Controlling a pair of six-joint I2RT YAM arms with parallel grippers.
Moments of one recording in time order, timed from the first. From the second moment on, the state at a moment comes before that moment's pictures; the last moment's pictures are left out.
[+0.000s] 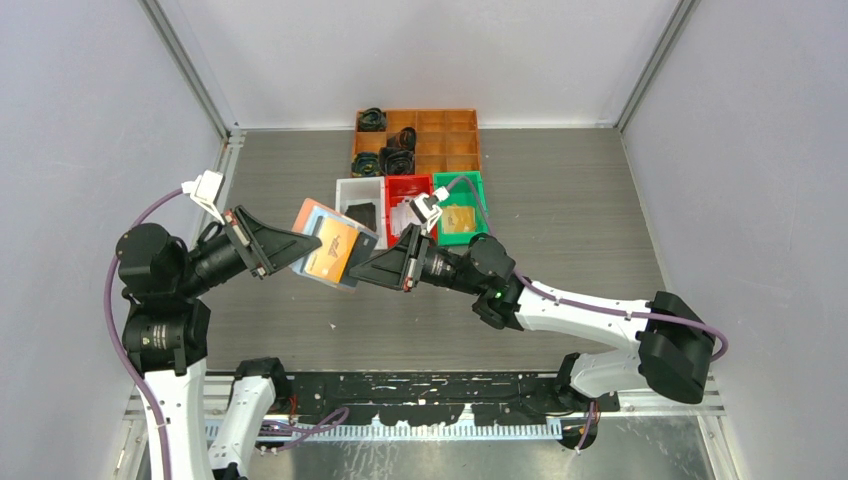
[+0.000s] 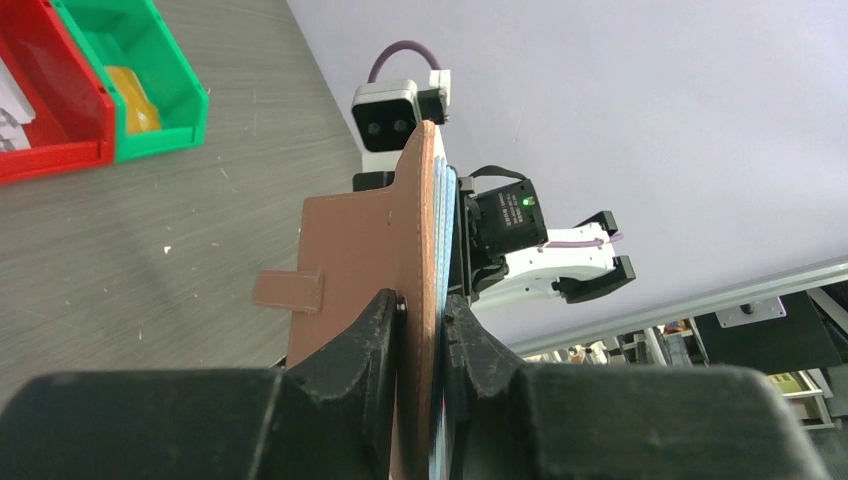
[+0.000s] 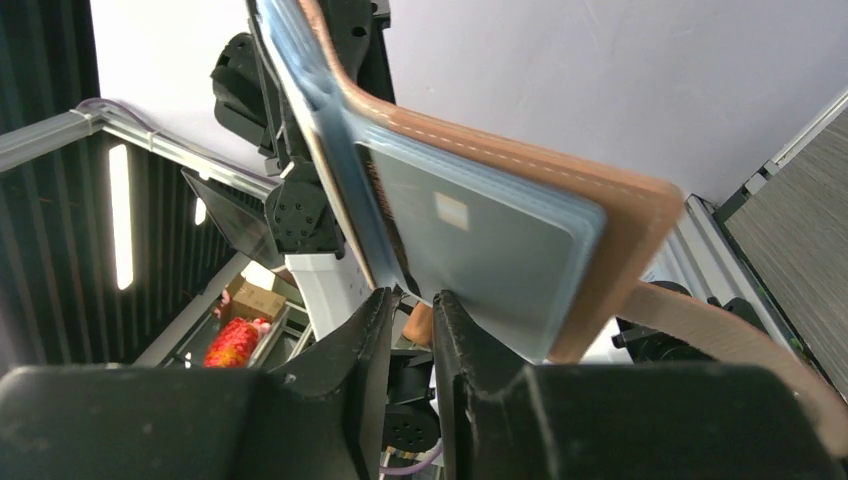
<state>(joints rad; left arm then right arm) 0.09 0.65 1.17 -0.58 1.03 -0.92 1.04 1.29 0.78 0.84 -0.33 1.32</state>
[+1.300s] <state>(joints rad) 0.09 0.64 1.19 -0.59 1.01 -0.88 1.01 1.34 0.84 0.96 -0.38 1.42</state>
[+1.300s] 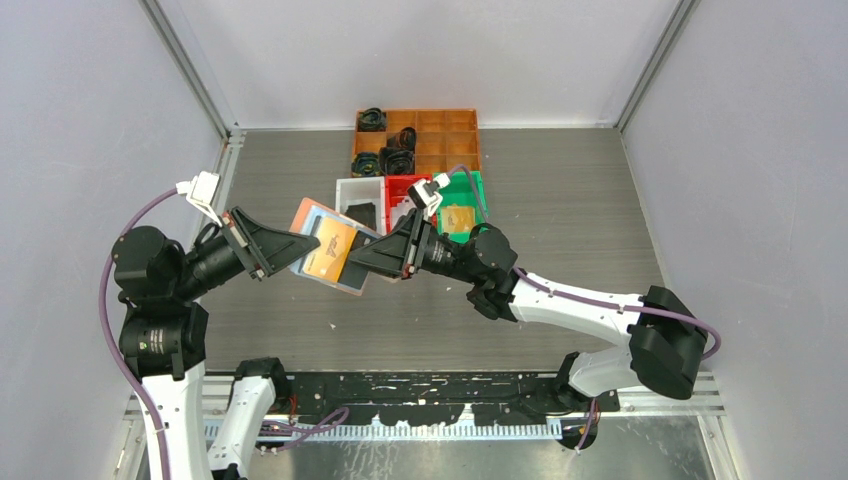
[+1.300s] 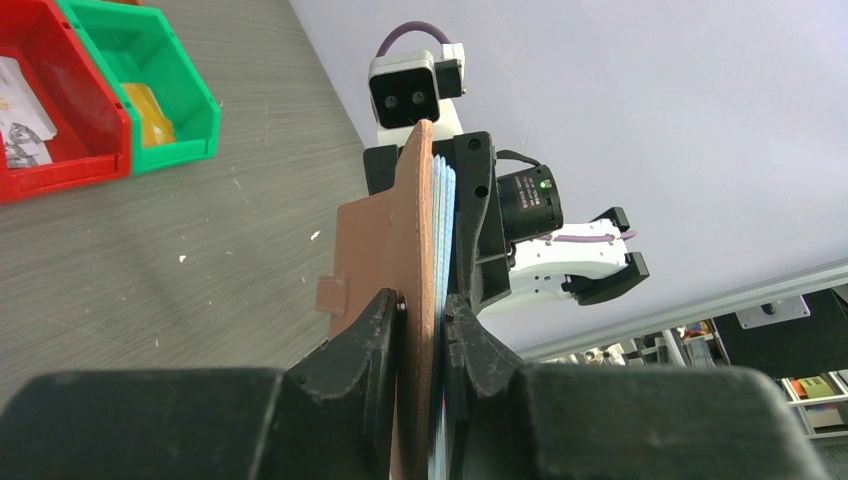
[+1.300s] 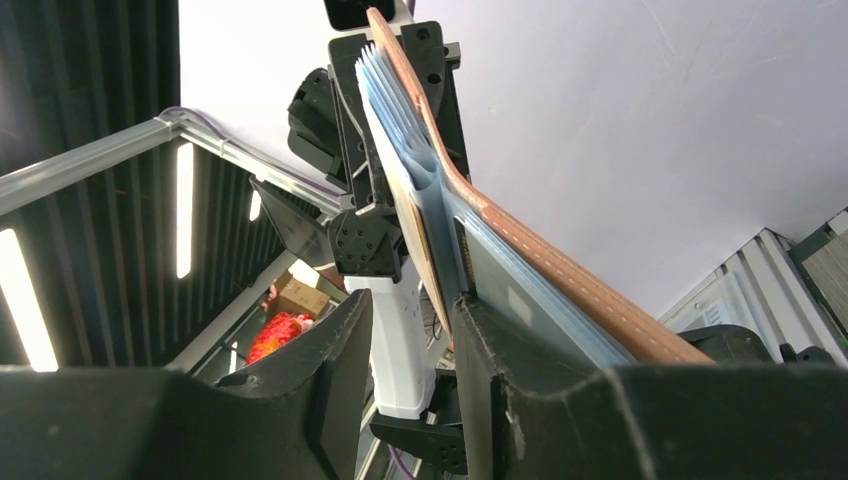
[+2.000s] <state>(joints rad) 0.09 0.63 1.19 -0.64 0.96 -0.84 1.01 1.34 0.89 0.80 -0.37 1.32</state>
